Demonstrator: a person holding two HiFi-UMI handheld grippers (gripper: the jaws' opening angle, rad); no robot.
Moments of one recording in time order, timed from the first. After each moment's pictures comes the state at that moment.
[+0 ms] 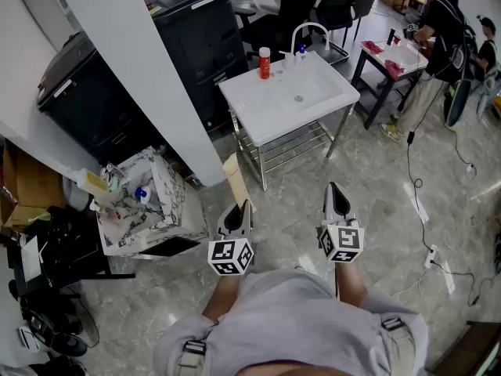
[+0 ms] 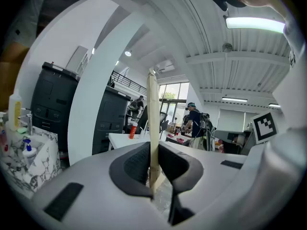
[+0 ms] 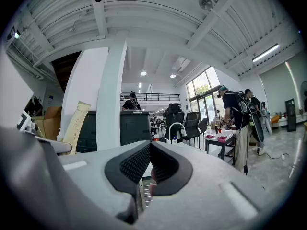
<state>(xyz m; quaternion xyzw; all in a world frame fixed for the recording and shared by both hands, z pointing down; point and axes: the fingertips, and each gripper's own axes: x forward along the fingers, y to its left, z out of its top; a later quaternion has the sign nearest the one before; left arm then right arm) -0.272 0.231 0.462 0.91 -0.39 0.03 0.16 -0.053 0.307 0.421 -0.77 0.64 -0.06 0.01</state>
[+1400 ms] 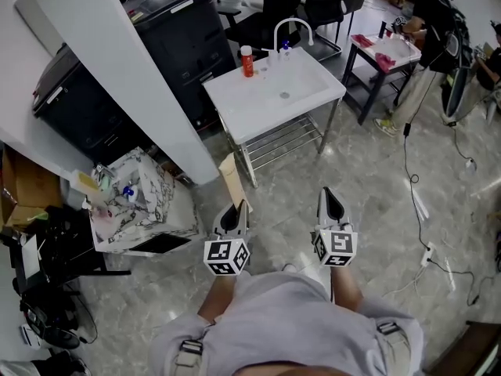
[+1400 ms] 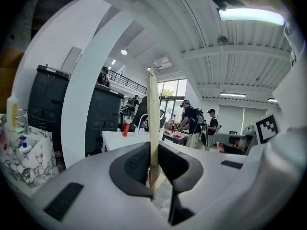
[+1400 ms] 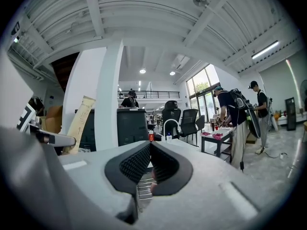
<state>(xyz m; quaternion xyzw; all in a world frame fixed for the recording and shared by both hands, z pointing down) -0.196 0.281 0.464 0.91 -0.39 0.05 0.15 0.012 0.361 0.442 -0.76 0.64 -0.08 0.00</state>
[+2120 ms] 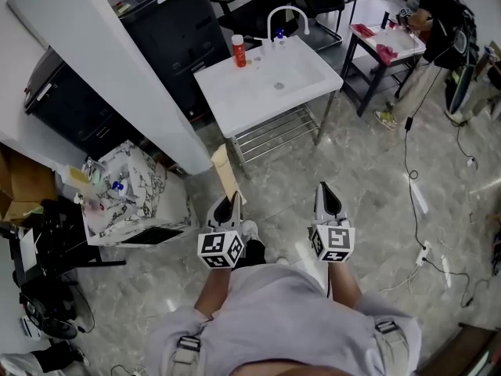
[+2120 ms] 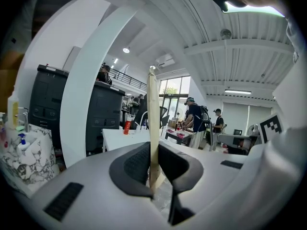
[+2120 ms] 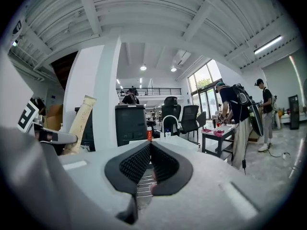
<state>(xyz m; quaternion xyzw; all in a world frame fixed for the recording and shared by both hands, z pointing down) -0.151 0.265 0.479 0.90 -0.41 0.06 0.15 0.064 0.349 0.462 -0.75 0.65 -0.09 0.00</state>
